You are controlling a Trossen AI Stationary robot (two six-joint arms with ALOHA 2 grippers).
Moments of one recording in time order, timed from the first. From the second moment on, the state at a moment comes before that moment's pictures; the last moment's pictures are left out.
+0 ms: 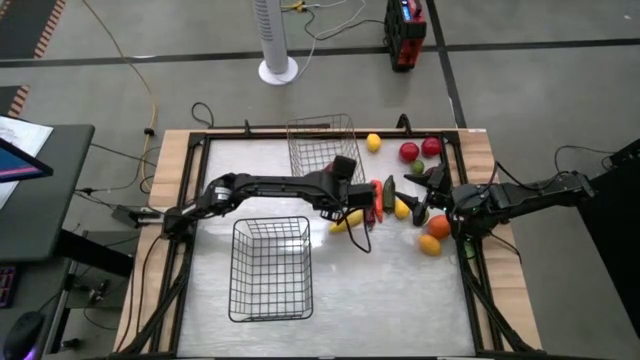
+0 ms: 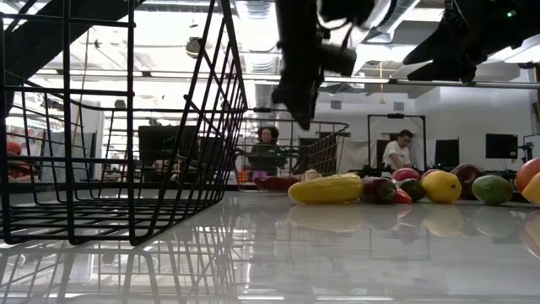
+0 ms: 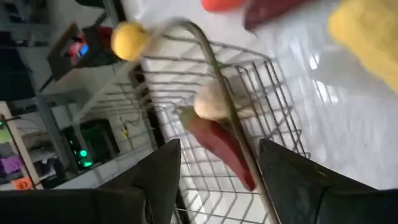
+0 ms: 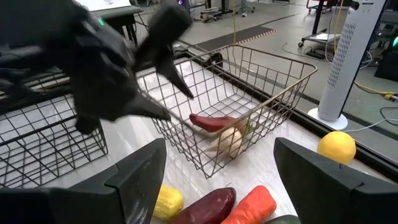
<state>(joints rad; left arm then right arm) 0.03 2.33 2.29 -1.22 -0.65 0.43 0.18 0.52 0.45 -0.26 0.68 0.32</state>
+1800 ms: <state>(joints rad) -0.07 2.34 1.93 -0.83 -0.35 0.01 0.18 0.53 0.45 -0.25 0.68 0.32</state>
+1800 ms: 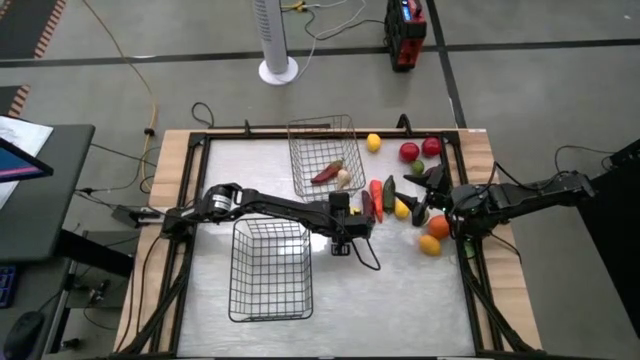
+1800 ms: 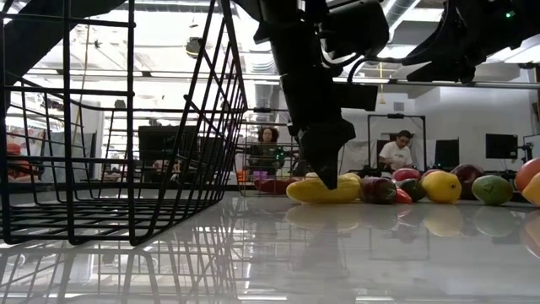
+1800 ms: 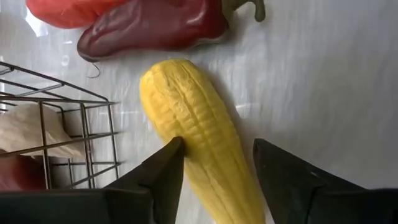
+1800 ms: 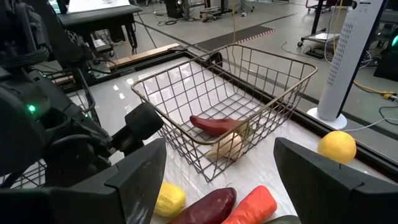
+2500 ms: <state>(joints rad) -0.15 2.34 2.00 -0.91 -0.38 -0.09 0.18 0.53 0.45 -0.26 0.68 0.33</state>
